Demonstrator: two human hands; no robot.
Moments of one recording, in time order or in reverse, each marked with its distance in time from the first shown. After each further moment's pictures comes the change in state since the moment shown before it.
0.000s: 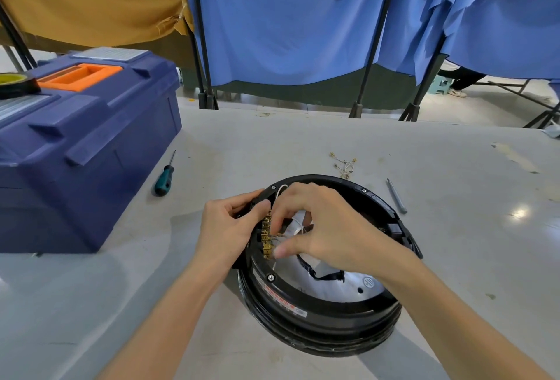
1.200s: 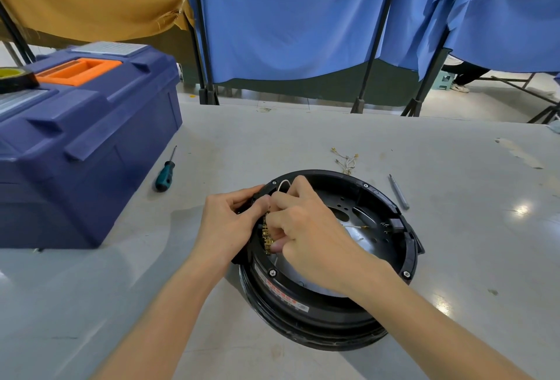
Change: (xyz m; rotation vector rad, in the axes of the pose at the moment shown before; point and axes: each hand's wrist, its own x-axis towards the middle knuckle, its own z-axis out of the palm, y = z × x) left_hand -0.002 0.007 0.002 -0.073 -0.002 -0.049; right_hand -0.001 -0.004 0.031 -0.302 0.174 -0.290
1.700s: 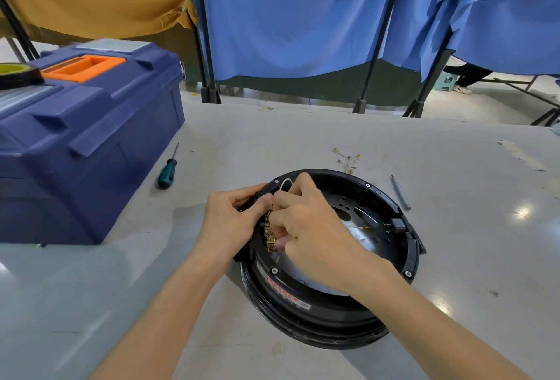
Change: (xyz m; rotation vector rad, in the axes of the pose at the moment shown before) left_hand 0.001 -0.001 0.000 -0.004 -0.006 0.002; right_hand 0.002 -0.002 -0.004 -0.001 -0.046 0.029
